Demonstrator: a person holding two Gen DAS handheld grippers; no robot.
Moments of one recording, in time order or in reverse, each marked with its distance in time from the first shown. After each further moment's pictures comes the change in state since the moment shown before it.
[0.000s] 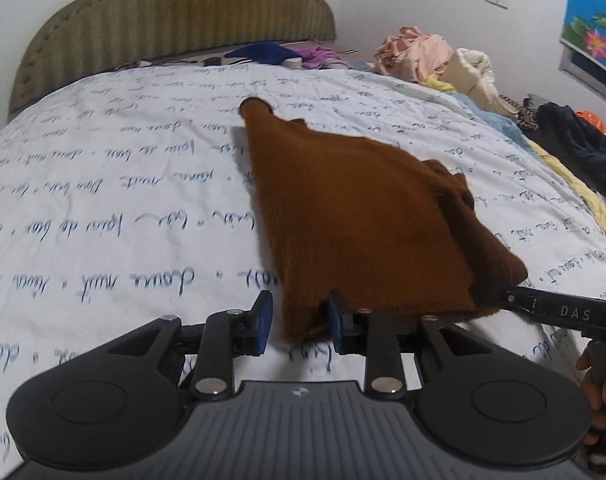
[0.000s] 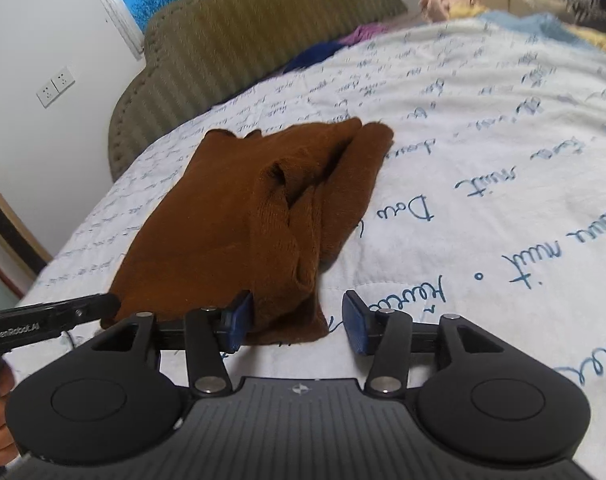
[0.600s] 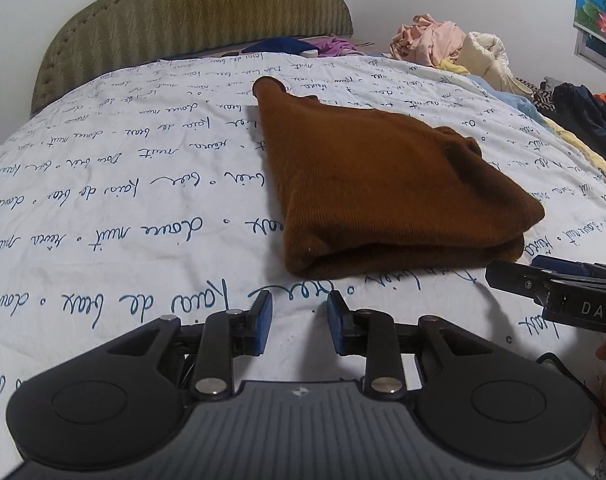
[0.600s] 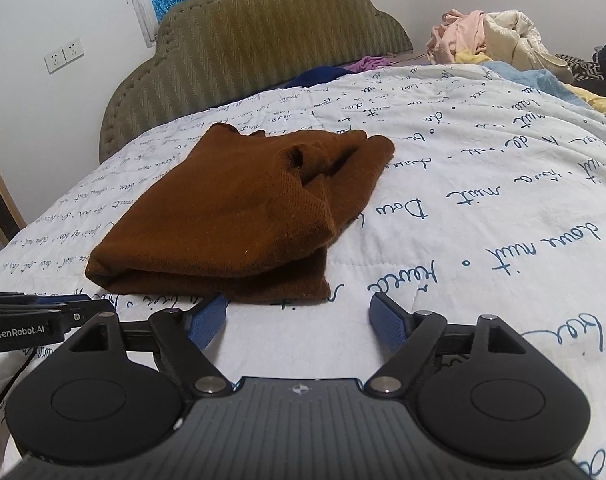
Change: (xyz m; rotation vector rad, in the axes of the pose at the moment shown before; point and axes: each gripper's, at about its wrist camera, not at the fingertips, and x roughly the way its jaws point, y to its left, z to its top) left arm -0.003 -0.016 -0.037 0.026 -0.003 0.085; right arm -0.015 0.020 -0.029 -0.142 -0.058 -0.089
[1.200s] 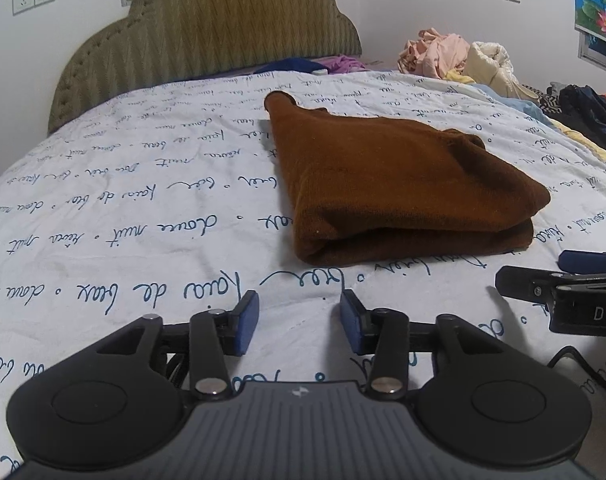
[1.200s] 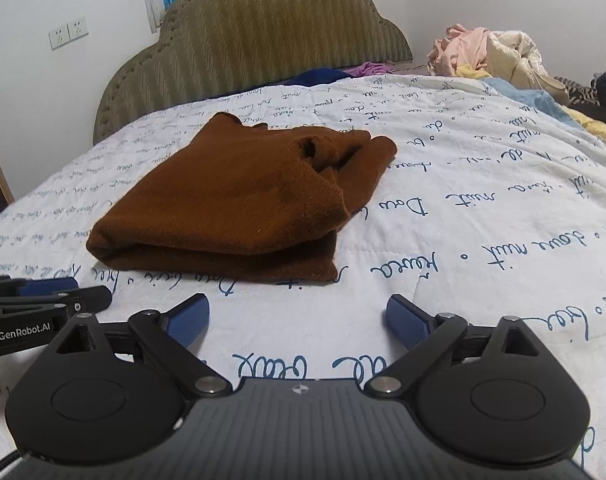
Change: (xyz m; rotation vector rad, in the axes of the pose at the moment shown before) left arm -0.007 -0.004 -0.022 0.023 -0.084 0.058; right arm -0.006 0.018 -0.010 -0.082 0.003 -0.062
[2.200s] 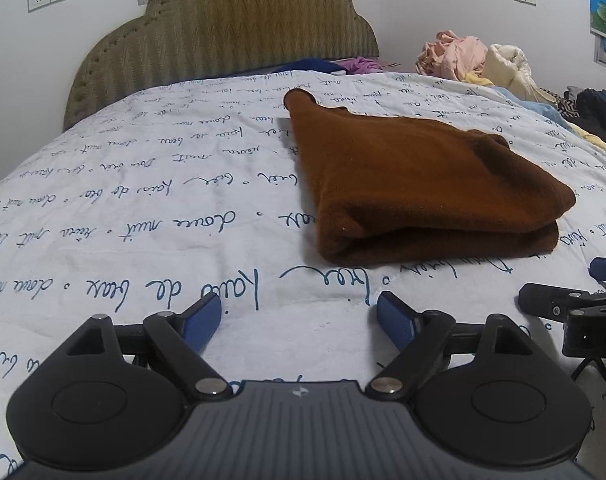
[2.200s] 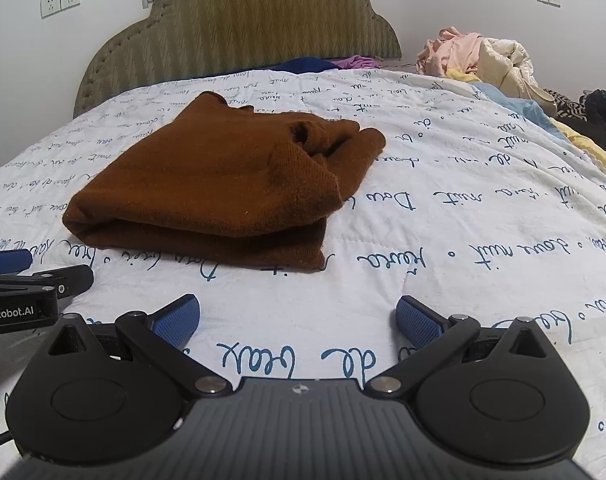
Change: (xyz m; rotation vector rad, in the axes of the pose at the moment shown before) left arm 0.010 0.006 -0.002 -0.022 0.002 0.040; right arm 0.007 0.007 -0.001 -0.061 0.038 -0.088
